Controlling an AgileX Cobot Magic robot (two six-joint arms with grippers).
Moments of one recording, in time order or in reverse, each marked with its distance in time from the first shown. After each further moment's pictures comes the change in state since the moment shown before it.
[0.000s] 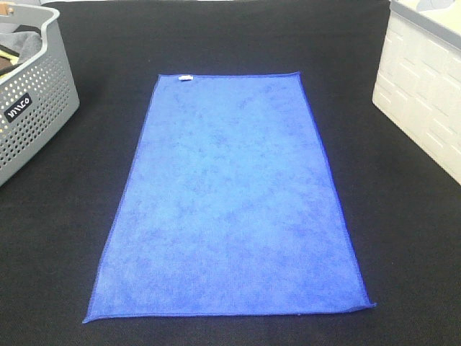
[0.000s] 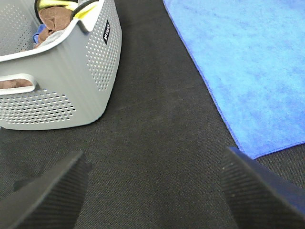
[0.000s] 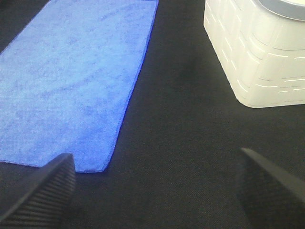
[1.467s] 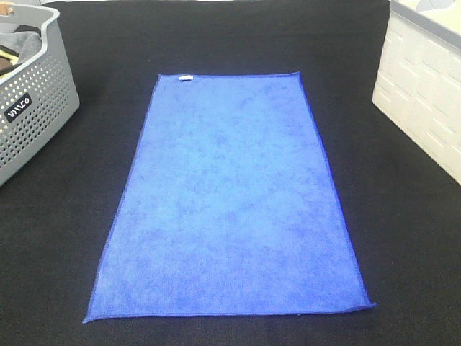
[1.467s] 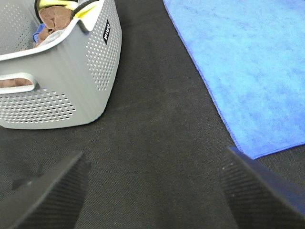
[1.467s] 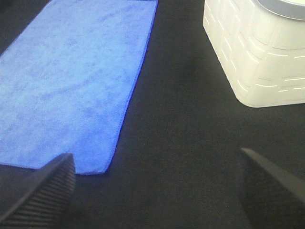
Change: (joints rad) left arm 0.000 0.005 0.000 0.000 0.000 -0.016; right arm 0.000 0.012 -0.001 0.000 -0.007 0.021
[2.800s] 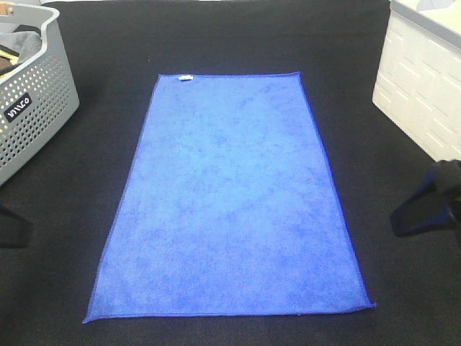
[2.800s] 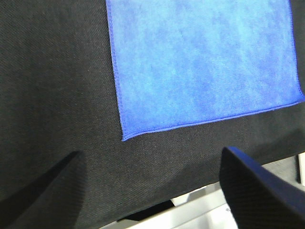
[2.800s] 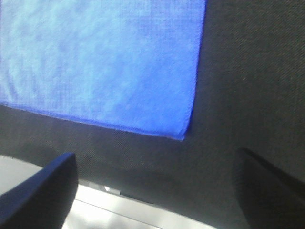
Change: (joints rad) left arm 0.000 1.052 -0.012 -0.587 -0.284 0.140; right arm 0.000 1.095 -0.080 0.395 -0.210 -0.173
